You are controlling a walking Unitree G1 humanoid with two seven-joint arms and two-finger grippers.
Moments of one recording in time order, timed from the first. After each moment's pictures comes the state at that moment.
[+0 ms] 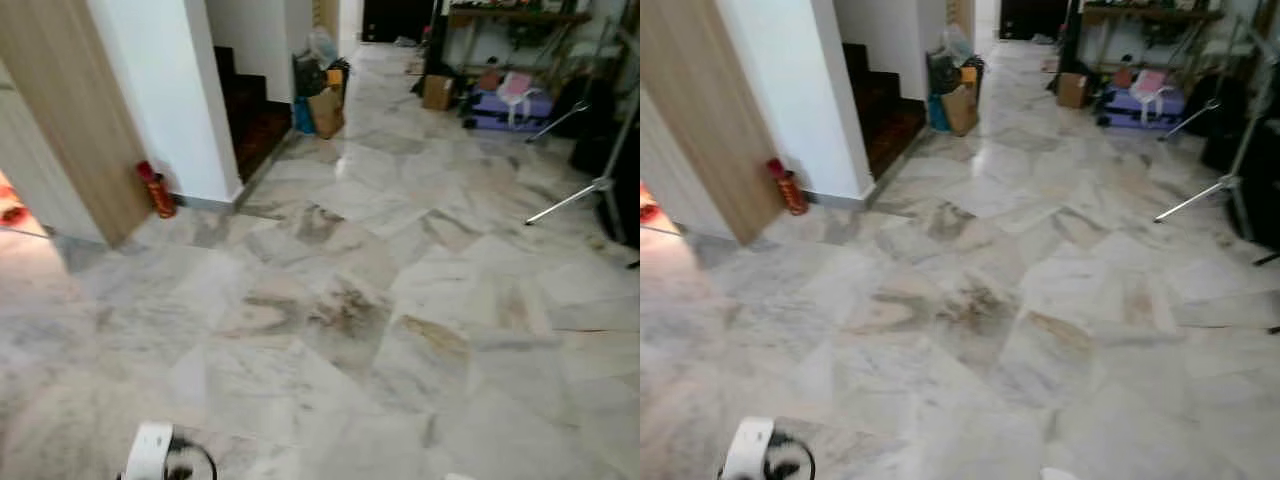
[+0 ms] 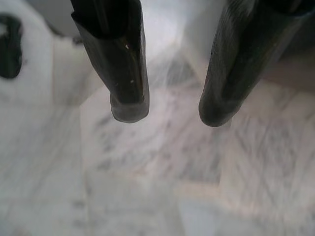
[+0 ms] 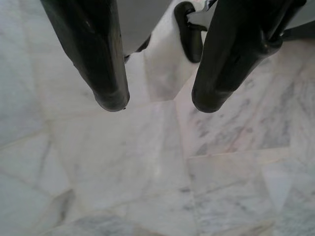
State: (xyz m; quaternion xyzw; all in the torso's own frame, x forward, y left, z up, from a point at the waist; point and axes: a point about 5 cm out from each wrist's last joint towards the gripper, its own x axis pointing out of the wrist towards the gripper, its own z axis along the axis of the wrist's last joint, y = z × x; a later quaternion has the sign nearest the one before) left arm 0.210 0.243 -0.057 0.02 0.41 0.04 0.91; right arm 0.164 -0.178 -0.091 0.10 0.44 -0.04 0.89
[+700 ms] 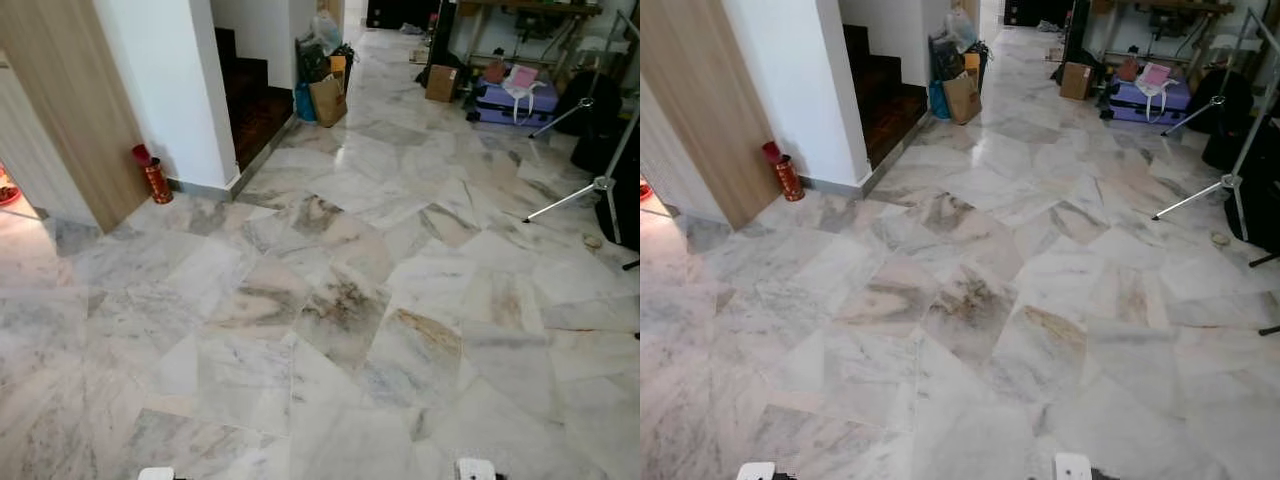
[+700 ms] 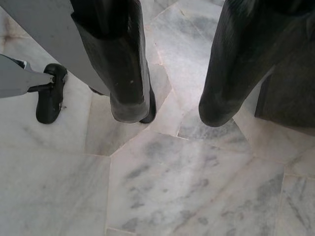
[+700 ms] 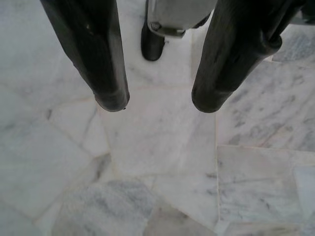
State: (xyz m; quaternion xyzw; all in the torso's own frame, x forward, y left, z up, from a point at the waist) left arm 0.171 0.225 -0.082 -0.02 0.46 0.05 0.89; right arm 0.187 -0.199 -0.077 0.03 0.40 -0.01 0.92
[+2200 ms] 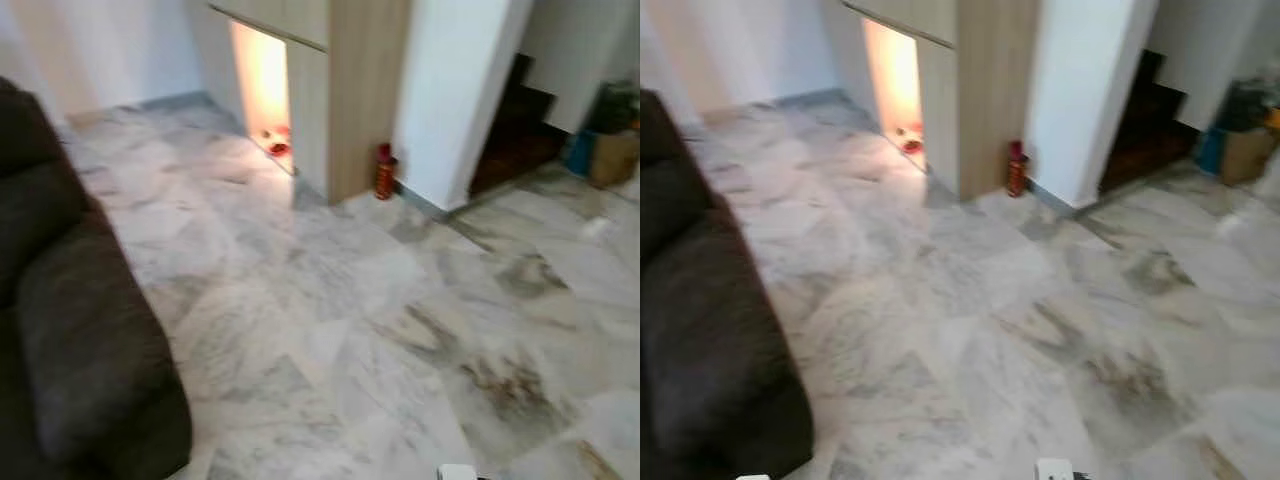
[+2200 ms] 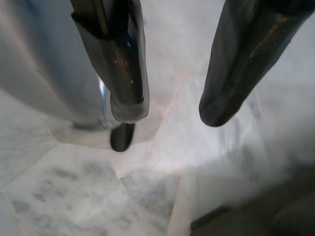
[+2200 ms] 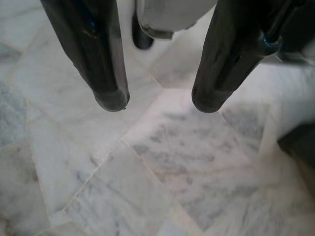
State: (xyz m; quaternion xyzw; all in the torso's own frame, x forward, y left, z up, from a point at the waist) left arm 0.155 0.219 -0.091 -0.03 0.47 0.07 0.88; right arm 0.167 -0.191 -0.087 0.03 0.43 0.00 0.90
